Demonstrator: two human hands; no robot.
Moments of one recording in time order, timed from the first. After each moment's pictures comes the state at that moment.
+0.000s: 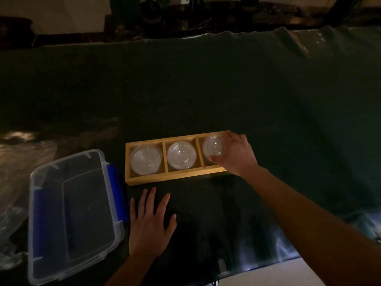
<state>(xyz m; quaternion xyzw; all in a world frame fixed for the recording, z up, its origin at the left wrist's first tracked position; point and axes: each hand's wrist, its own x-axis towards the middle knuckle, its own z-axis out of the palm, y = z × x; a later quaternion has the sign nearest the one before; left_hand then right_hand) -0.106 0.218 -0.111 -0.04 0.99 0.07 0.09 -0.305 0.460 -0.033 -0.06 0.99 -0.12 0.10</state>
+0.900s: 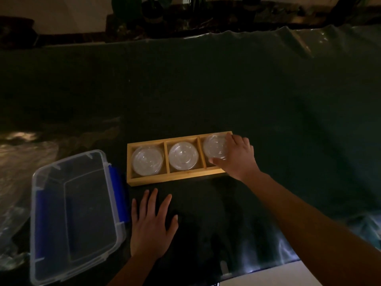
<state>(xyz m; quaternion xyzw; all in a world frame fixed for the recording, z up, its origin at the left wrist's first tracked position) -0.106 0.216 -0.112 -0.03 0.99 0.08 0.09 -0.298 0.459 -0.040 -0.05 0.98 -0.16 0.07</state>
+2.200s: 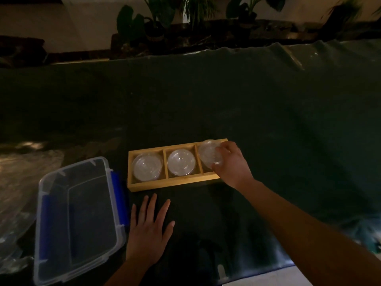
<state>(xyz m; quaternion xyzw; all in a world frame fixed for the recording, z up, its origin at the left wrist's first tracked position) -0.105 0.206 -0.120 -0.01 0.99 0.08 0.12 -0.291 0.463 -0.049 -0.08 0.97 -0.22 0.04</state>
